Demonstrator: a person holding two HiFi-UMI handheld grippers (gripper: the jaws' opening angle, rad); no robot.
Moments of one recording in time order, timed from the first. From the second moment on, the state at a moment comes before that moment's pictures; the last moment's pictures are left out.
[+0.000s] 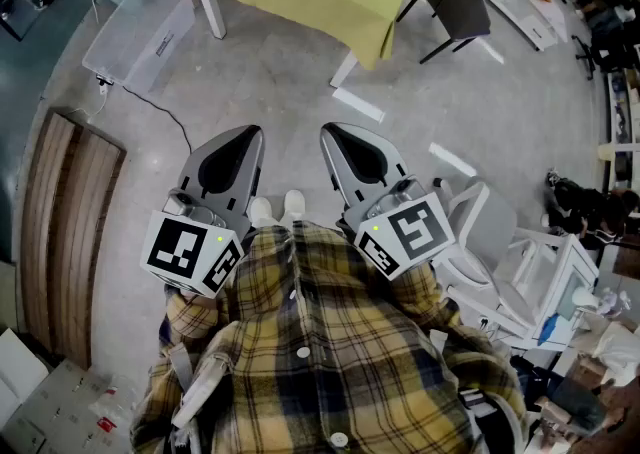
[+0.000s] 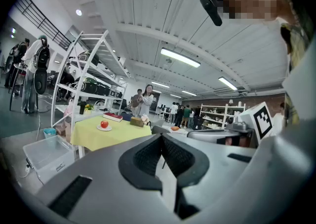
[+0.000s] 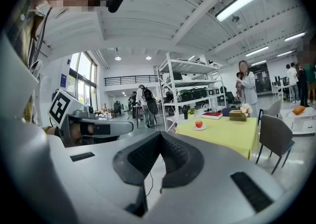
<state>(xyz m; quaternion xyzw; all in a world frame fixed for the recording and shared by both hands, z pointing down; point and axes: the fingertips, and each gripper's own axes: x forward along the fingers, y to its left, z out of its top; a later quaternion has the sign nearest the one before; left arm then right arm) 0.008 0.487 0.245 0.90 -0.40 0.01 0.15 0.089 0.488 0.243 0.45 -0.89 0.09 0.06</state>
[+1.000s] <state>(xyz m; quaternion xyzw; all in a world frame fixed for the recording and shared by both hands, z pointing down) 0.017 0.475 0.247 0.88 -0.45 0.01 0.14 0.111 0.470 0.247 0.41 -0.90 0.10 0.05</state>
